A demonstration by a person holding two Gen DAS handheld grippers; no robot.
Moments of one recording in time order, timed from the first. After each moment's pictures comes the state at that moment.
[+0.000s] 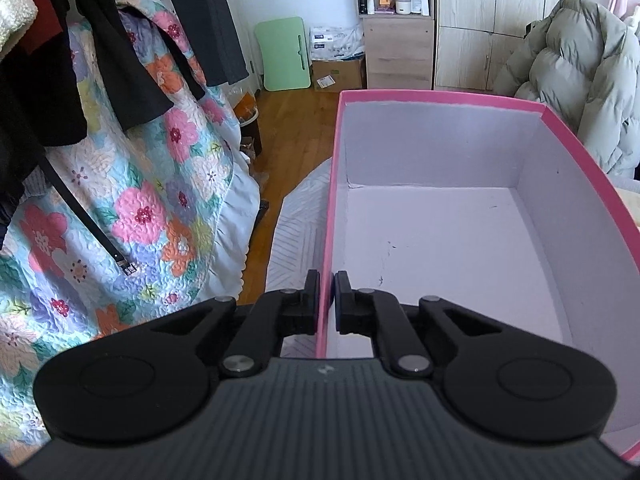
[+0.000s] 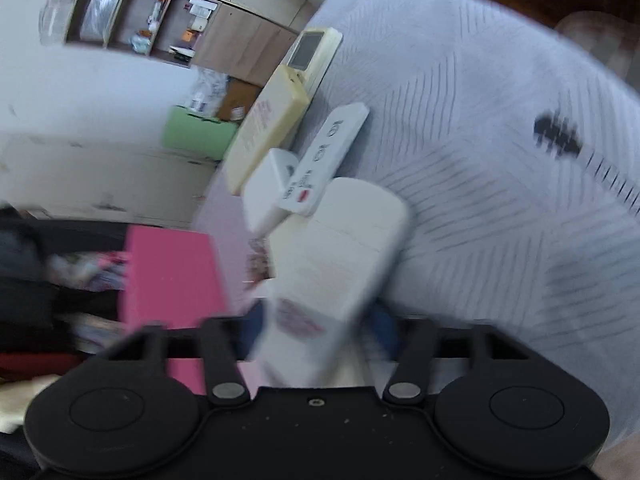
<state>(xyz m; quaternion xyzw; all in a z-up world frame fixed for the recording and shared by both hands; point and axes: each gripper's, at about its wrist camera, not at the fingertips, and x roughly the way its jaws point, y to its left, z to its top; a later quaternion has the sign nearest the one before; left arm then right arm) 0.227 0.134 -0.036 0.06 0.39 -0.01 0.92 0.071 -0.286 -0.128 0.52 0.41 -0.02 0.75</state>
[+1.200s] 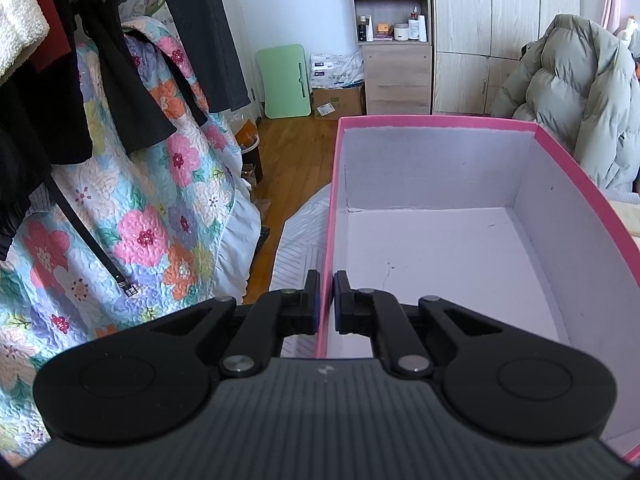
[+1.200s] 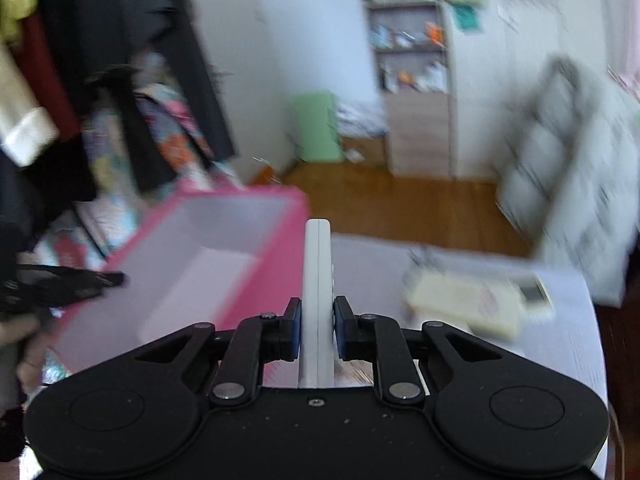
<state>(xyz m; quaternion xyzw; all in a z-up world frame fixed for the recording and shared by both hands) 0.215 0.130 -0.032 0.07 0.35 -0.01 0.94 0.118 -0.156 0.020 0.05 0.31 0.13 0.94</state>
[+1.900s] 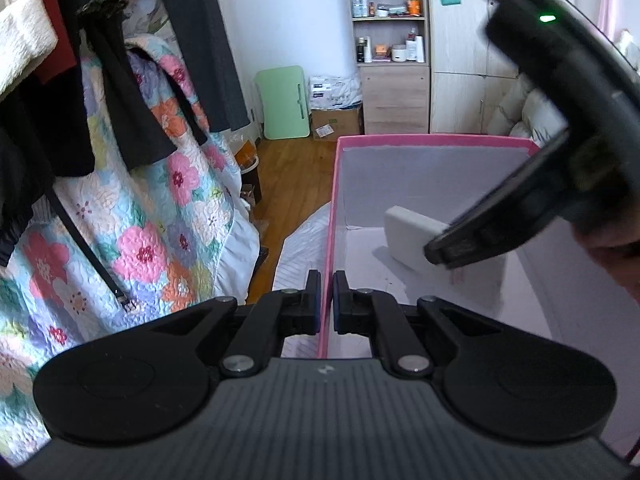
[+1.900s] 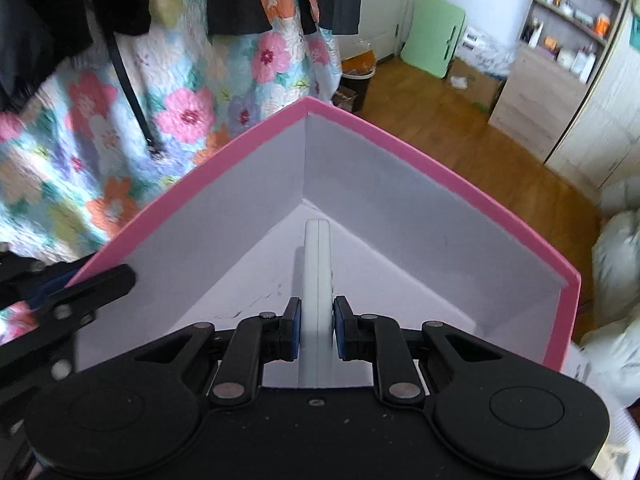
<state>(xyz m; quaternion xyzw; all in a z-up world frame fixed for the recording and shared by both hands) 0.210 0.132 -0.032 0.07 0.31 -0.02 0.95 0.282 0.040 -0.029 -0.14 0.47 0.22 0.84</state>
